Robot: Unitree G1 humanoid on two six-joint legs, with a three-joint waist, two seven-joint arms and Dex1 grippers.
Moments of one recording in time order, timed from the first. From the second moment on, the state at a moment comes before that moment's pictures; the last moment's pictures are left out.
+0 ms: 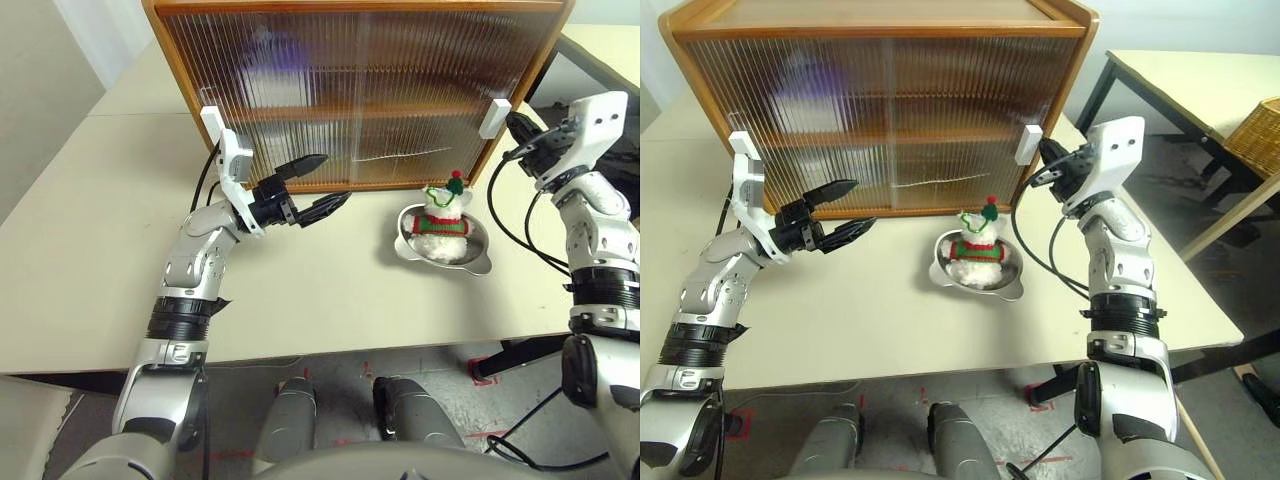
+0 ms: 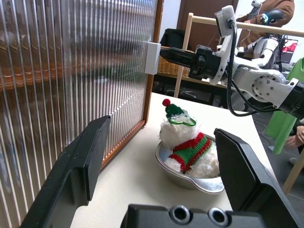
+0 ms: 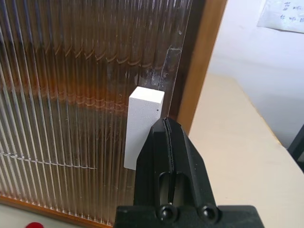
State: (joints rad) left arm -0.49 0.37 0.04 0.16 -0.49 0.14 -1.05; right arm -0.65 -0.50 -0.25 0.46 0.27 -0.02 0.55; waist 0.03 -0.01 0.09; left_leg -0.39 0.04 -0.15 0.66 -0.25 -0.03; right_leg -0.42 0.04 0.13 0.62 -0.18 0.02
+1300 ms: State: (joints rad) left arm -0.48 0.37 0.04 0.13 -0.49 0.14 -1.04; right arm -0.69 -0.36 -0.10 0.19 0.29 0.38 0.54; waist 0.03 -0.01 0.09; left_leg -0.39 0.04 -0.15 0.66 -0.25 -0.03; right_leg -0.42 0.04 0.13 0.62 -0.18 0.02
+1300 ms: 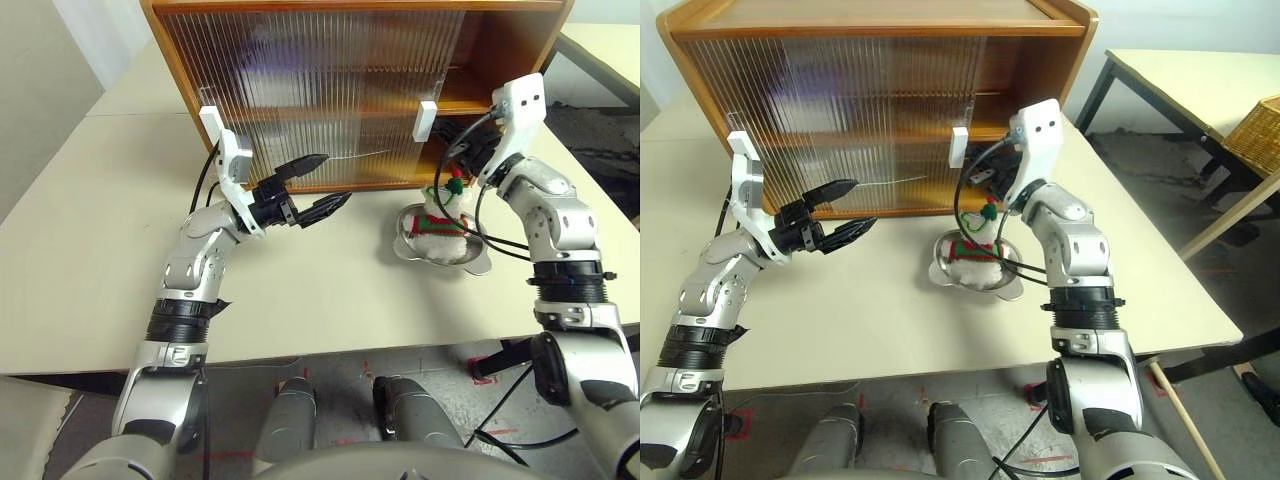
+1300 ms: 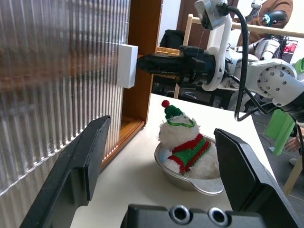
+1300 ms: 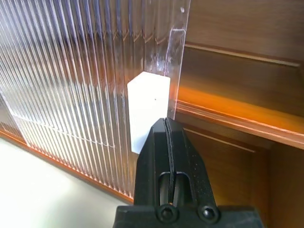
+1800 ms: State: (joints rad) left arm -0.48 0.37 0.04 0.13 -0.49 0.14 -1.03; right arm -0.74 -0.27 -0.05 0.19 0.29 0.39 0.52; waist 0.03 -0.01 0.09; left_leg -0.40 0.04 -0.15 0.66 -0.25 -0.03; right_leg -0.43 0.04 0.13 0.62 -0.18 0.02
